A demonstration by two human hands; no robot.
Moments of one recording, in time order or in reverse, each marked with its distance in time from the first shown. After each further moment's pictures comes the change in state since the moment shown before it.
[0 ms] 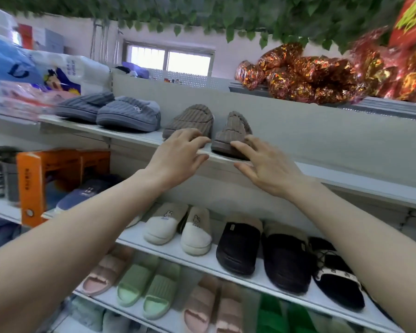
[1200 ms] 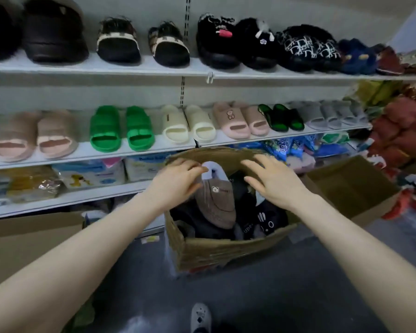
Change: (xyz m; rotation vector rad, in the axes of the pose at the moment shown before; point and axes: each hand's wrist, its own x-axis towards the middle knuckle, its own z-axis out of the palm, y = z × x) left_hand -0.349 0.537 0.179 -0.527 -0.655 0.467; right_hand -0.738 0.049 -0.018 0.016 -0.591 0.592
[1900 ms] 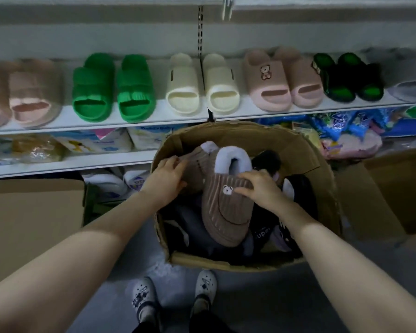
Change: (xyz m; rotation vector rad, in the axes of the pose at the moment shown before) left_hand 0.044 -0.067 0.157 -0.032 -0.424 -0.499; right_hand 0.095 0.059 0.198 0.572 -0.432 0.104
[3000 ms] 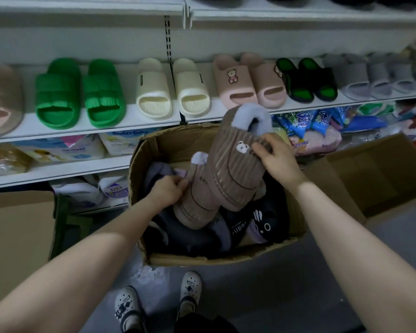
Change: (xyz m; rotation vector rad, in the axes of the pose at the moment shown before) left_hand 0.010 0.073 -0.006 -0.643 -0.228 -0.371; right_hand -0.034 0.018 -0.101 0.341 0.457 0.157
